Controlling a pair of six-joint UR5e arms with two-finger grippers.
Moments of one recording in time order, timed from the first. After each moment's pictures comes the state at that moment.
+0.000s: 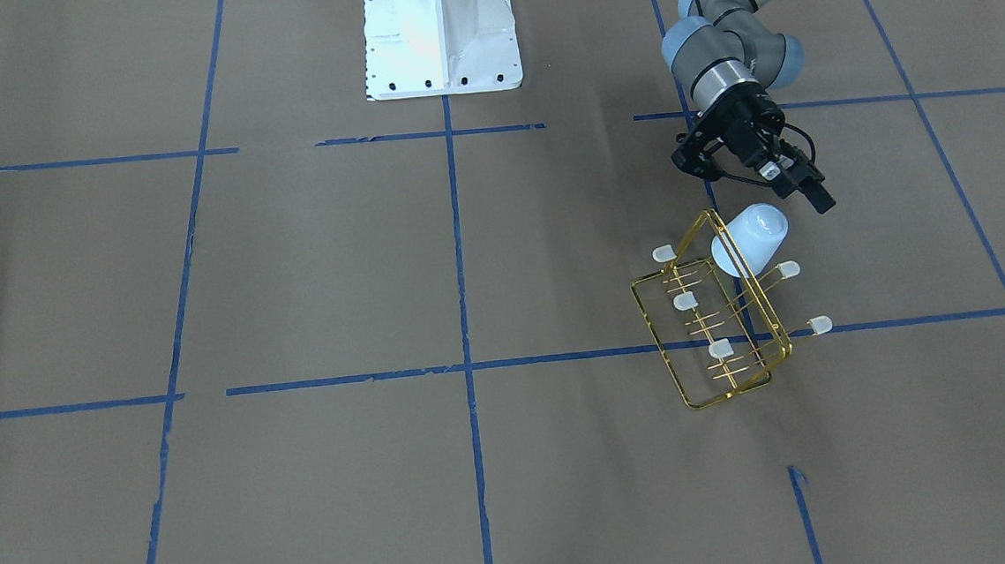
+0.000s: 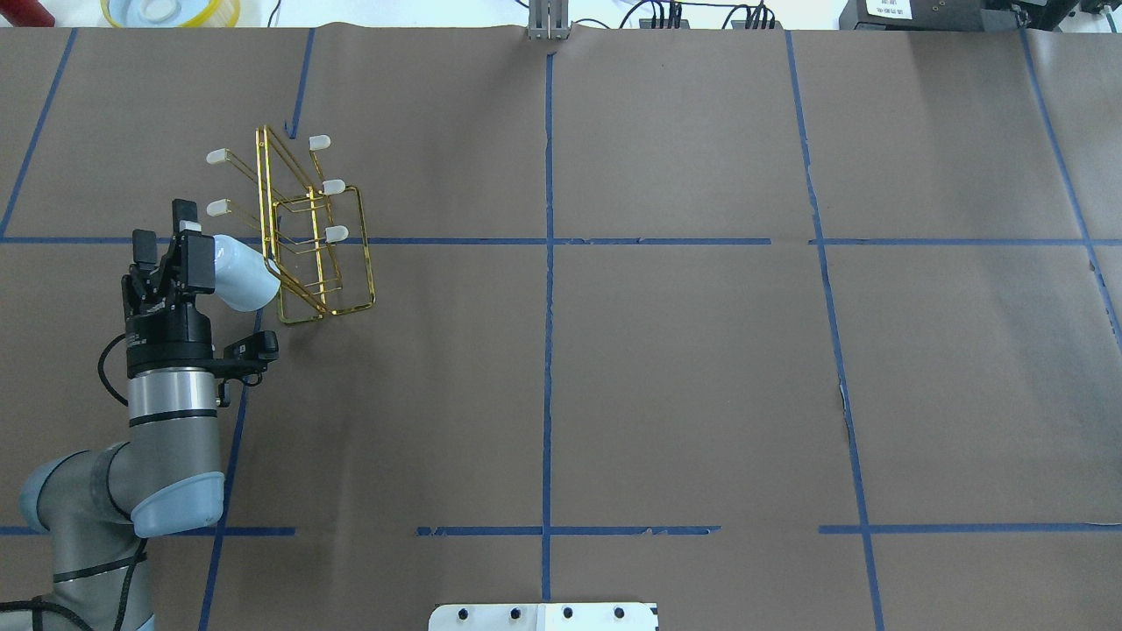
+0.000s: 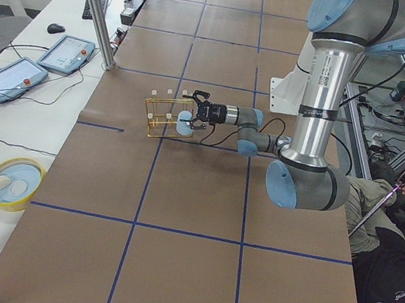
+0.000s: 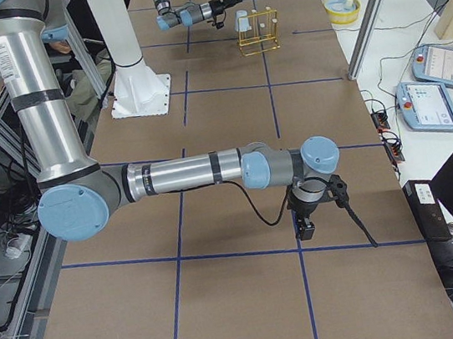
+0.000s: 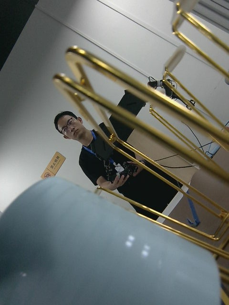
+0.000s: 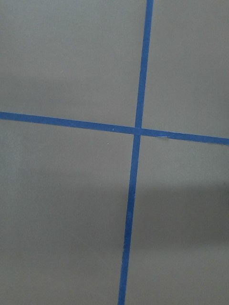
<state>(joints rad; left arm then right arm) -0.30 -1.65 -1.65 -2.47 -0.04 1.21 1.49 -1.38 1.46 -1.67 2.30 -0.04</state>
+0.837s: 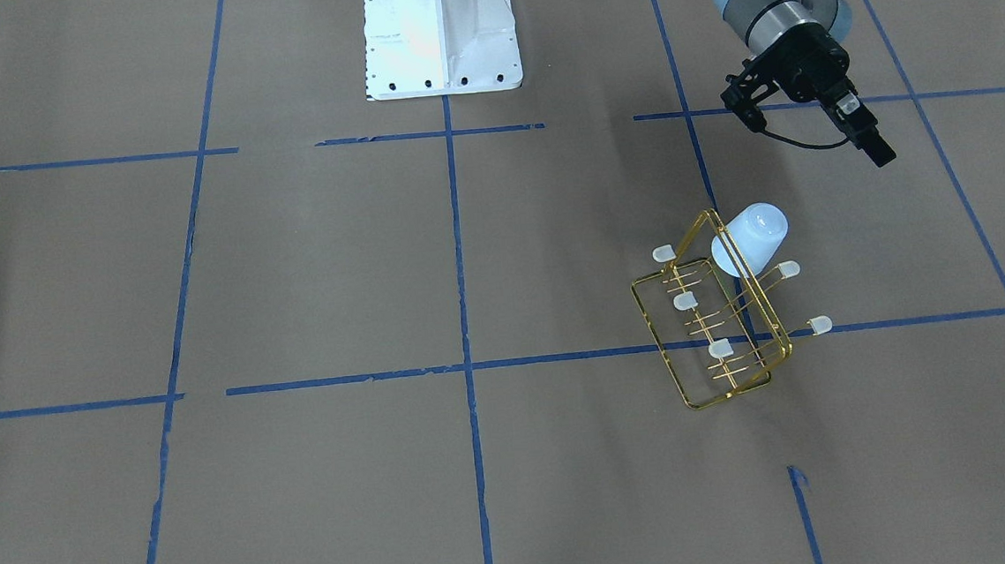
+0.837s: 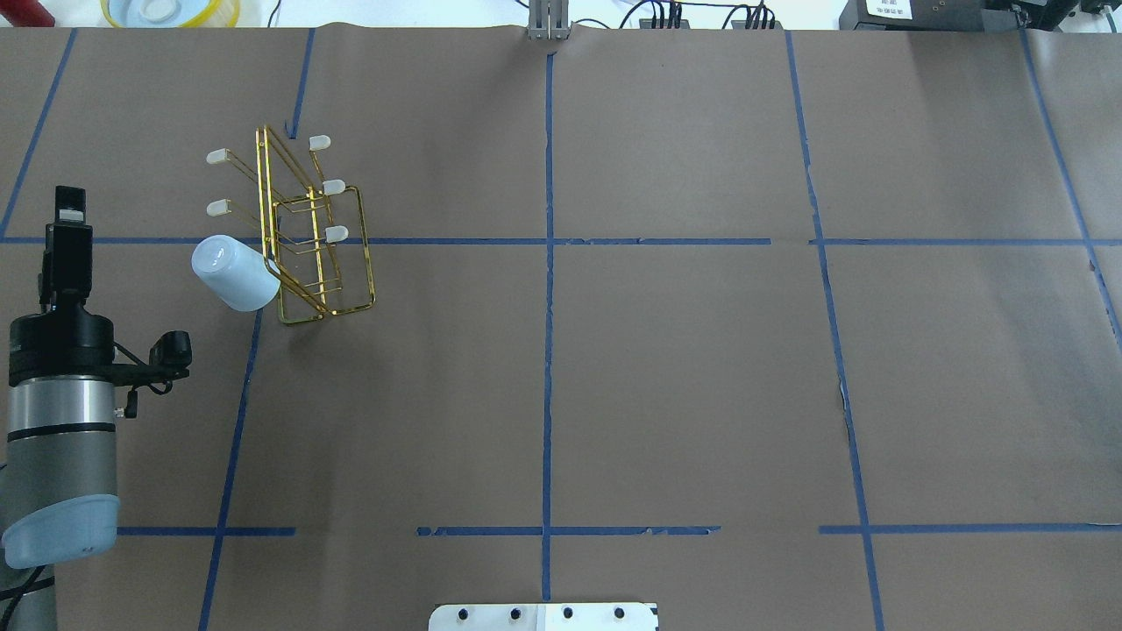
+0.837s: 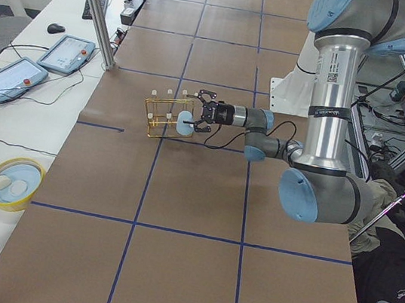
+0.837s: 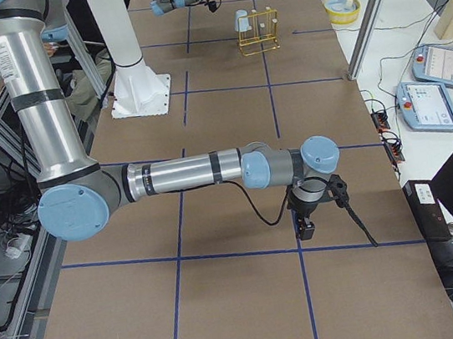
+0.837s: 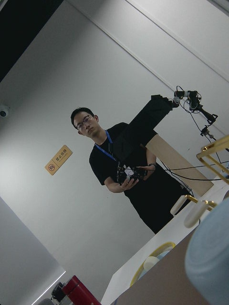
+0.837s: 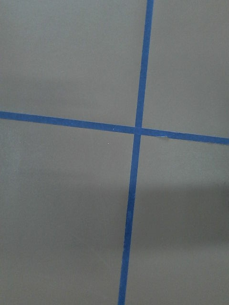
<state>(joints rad) -0.30 -1.48 -1.80 -2.67 -0.08 1.11 1.49 -1.38 1.46 -1.67 2.30 -0.04</state>
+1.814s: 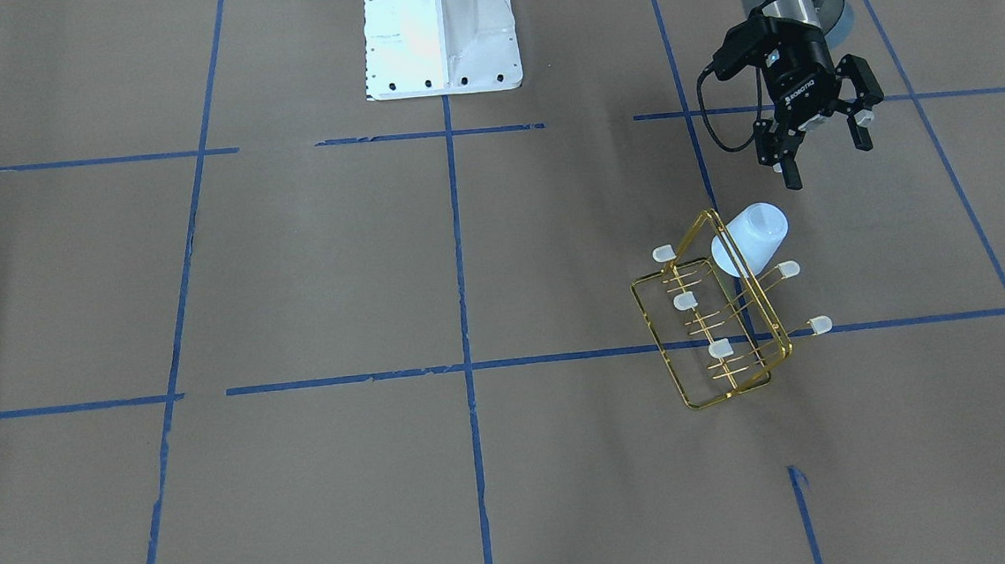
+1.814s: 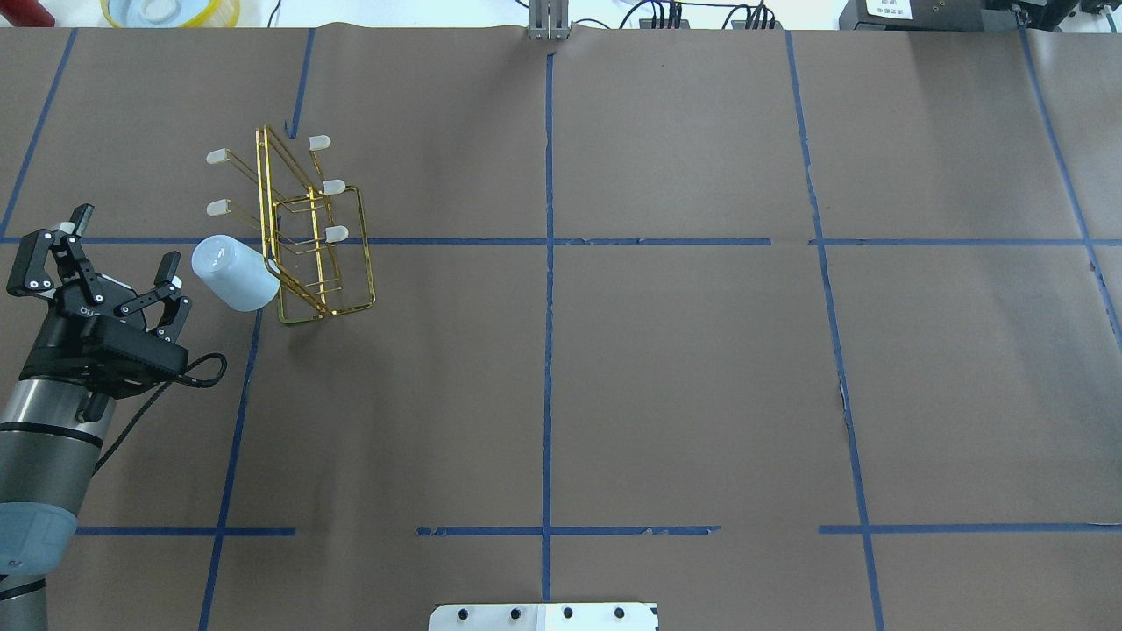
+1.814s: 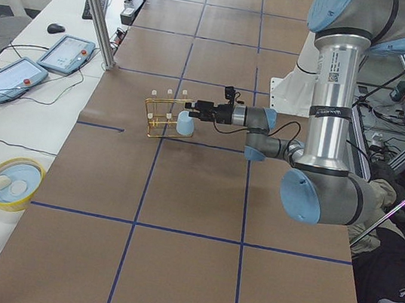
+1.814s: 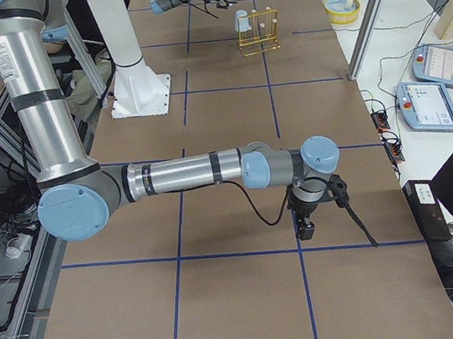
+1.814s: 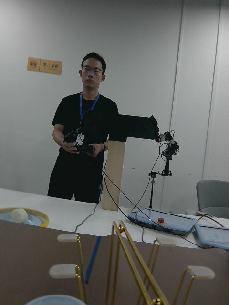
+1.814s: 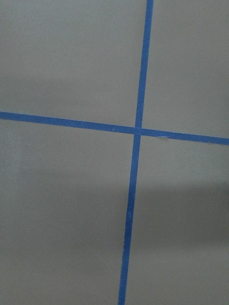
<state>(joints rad) -0.30 -1.47 -1.82 -2.84 -0.40 0.07 1.49 -1.38 1.46 -1.67 2.30 -0.04</state>
